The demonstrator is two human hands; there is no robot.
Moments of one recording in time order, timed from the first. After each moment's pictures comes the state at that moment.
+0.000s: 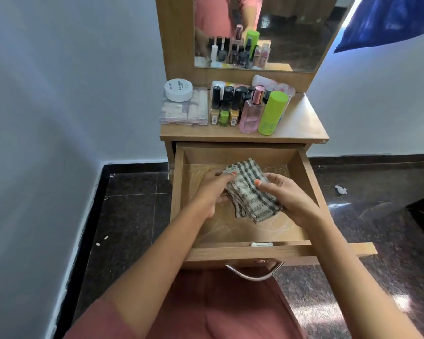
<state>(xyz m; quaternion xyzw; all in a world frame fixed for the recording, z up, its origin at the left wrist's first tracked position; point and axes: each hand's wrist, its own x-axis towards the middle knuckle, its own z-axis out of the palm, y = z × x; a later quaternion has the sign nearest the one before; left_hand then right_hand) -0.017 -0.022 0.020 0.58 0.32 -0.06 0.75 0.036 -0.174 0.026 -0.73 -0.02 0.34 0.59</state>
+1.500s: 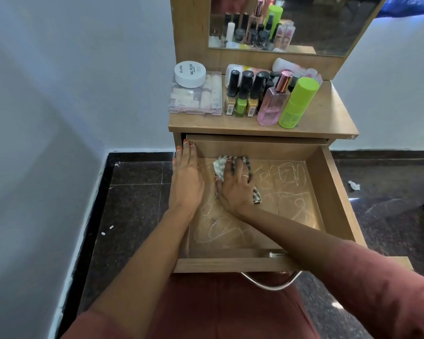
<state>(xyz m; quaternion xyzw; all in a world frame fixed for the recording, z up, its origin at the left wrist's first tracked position) -0.030 0.042 -0.024 0.92 0.23 0.11 0.29 0.026 -0.057 -0.054 -0.97 -0.23 0.11 0.07</state>
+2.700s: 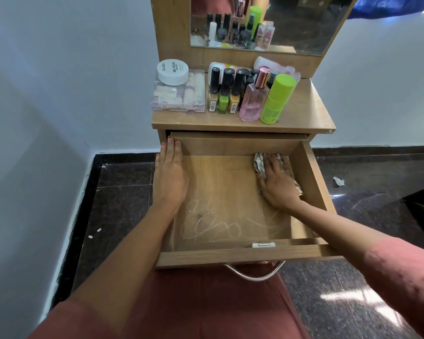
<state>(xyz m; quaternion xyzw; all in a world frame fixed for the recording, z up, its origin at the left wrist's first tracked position) -0.030 0.043 -0.030 0.94 0.23 0.11 0.23 0.083 -0.171 -0.056 -0.97 -0.22 0.09 0.08</state>
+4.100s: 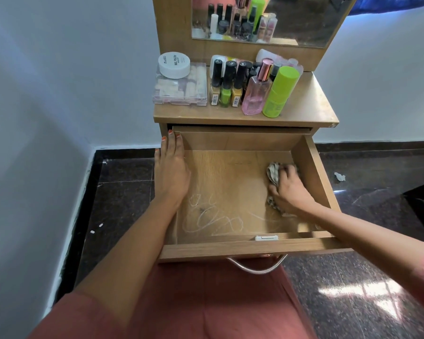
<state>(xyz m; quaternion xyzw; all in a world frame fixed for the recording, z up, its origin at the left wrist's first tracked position) -0.032 0.042 -0.024 0.94 0.24 0.10 0.21 0.067 -0.195 -0.048 -0.97 -0.18 0.16 0.07</state>
